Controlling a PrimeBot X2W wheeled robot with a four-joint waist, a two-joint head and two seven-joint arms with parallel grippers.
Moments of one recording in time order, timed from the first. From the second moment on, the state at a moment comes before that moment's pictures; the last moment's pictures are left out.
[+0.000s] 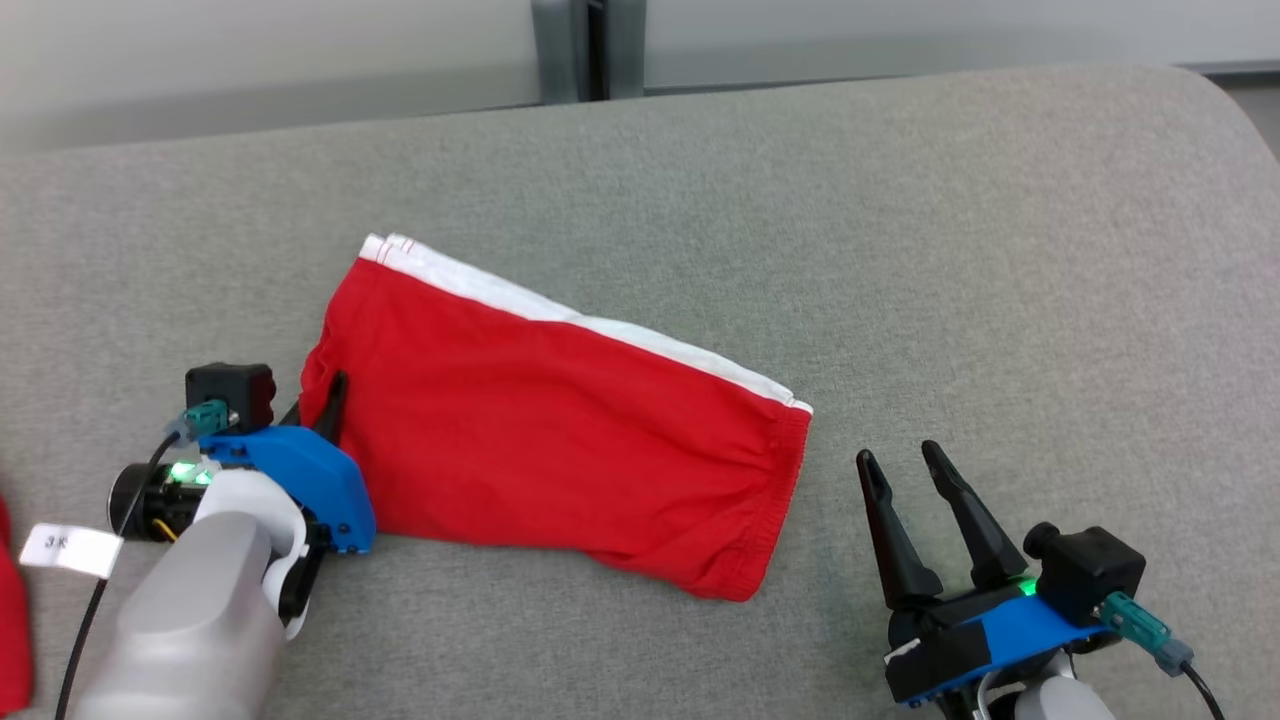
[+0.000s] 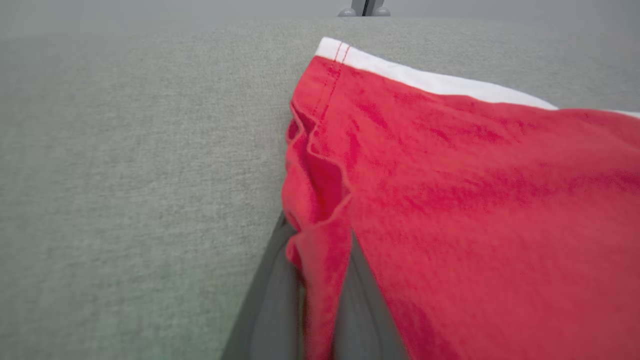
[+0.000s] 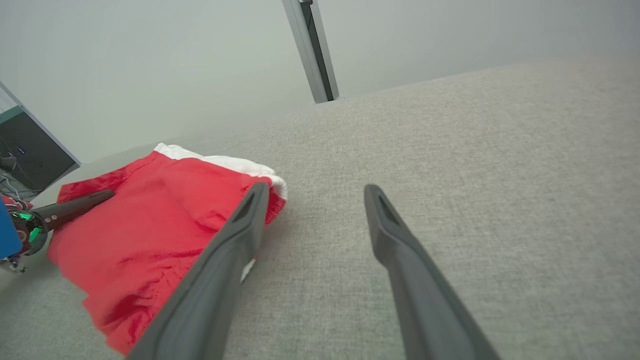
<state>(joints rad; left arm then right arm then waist) -0.72 0.28 -0.66 1.10 -0.72 -0.13 -0.19 -0.13 -0.05 0.20 0.25 0.35 0.13 -0.26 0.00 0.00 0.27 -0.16</state>
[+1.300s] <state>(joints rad) -0.26 0.16 -0.42 0.74 -0.49 -0.03 -0.26 -0.20 -0.05 0.21 0.65 0.25 0.13 -0.26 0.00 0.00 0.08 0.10</state>
